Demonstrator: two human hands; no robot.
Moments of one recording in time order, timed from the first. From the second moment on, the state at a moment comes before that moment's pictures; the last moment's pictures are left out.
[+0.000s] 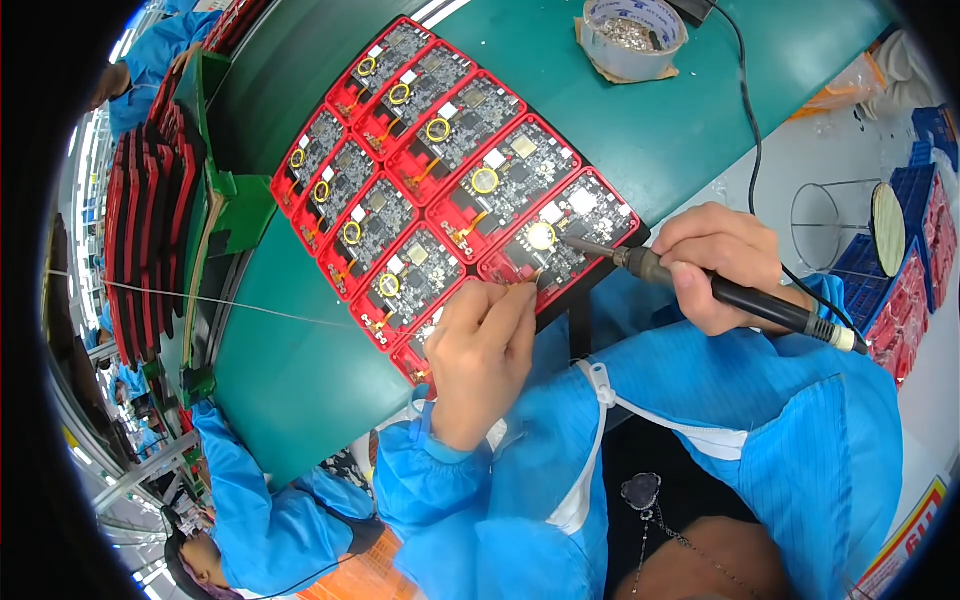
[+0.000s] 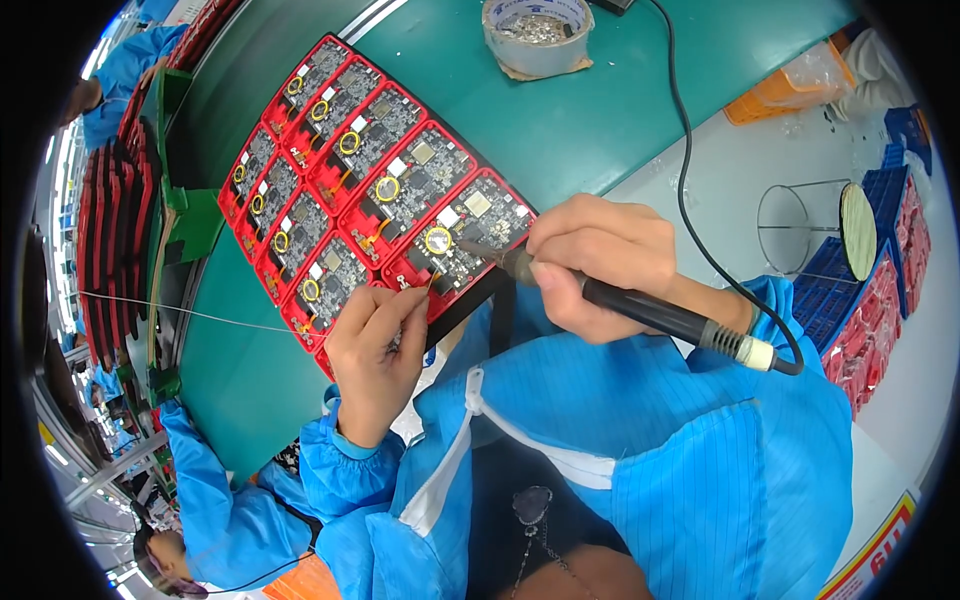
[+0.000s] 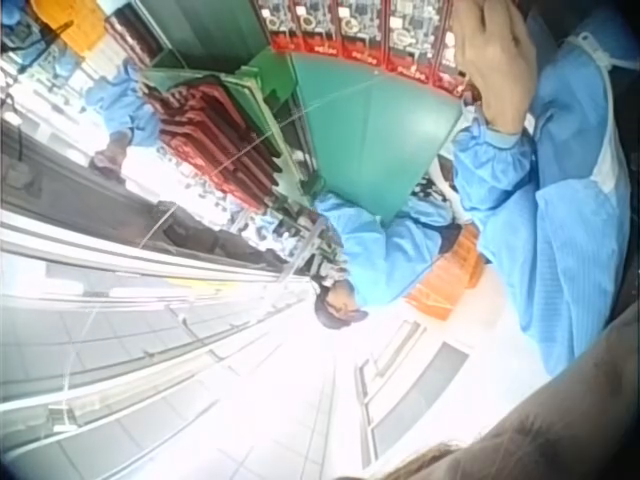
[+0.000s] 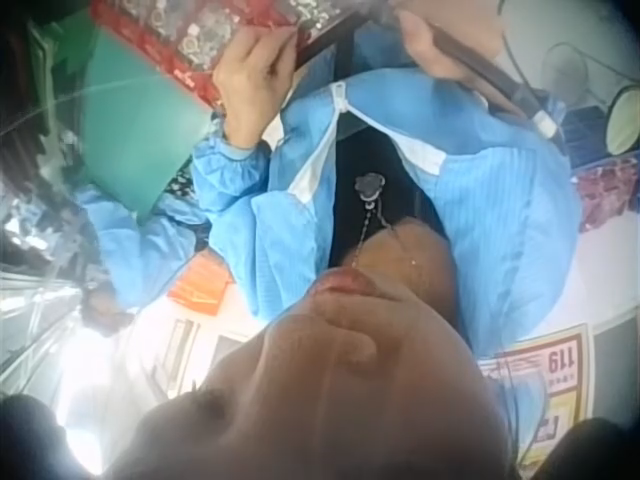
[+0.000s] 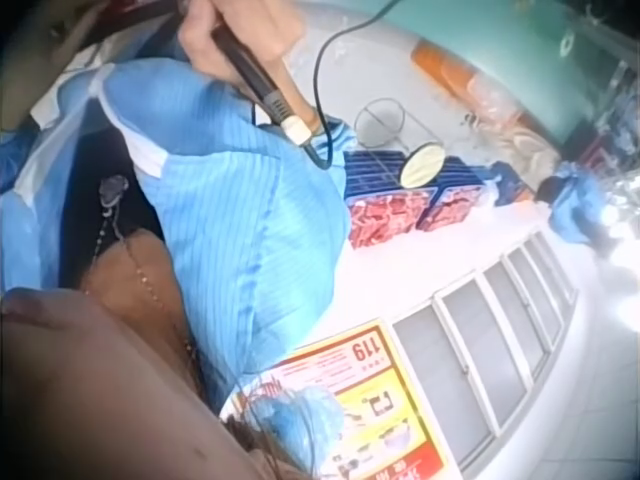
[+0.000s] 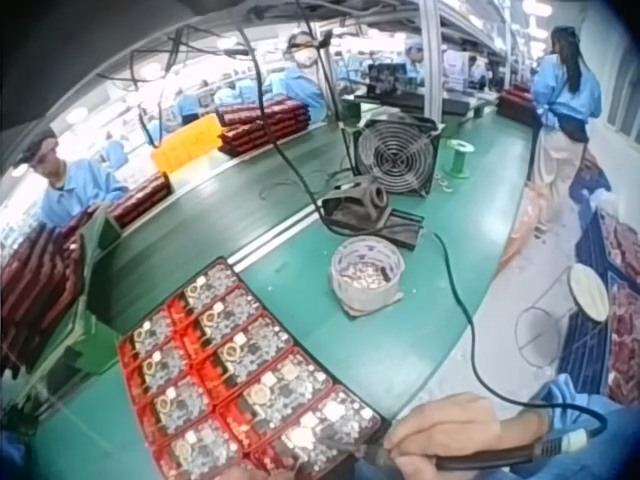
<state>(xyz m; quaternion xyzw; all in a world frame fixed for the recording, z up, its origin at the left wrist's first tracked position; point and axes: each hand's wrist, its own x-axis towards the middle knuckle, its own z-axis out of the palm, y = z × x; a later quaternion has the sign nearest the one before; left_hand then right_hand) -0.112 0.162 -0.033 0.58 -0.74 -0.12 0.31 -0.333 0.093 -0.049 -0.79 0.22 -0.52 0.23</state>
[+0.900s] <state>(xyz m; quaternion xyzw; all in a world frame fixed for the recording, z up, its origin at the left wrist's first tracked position) -0.111 0.165 -0.033 0.59 -0.74 -0.11 0.30 -0.333 0.091 -0.049 -0.80 0.18 -0.51 0.26</state>
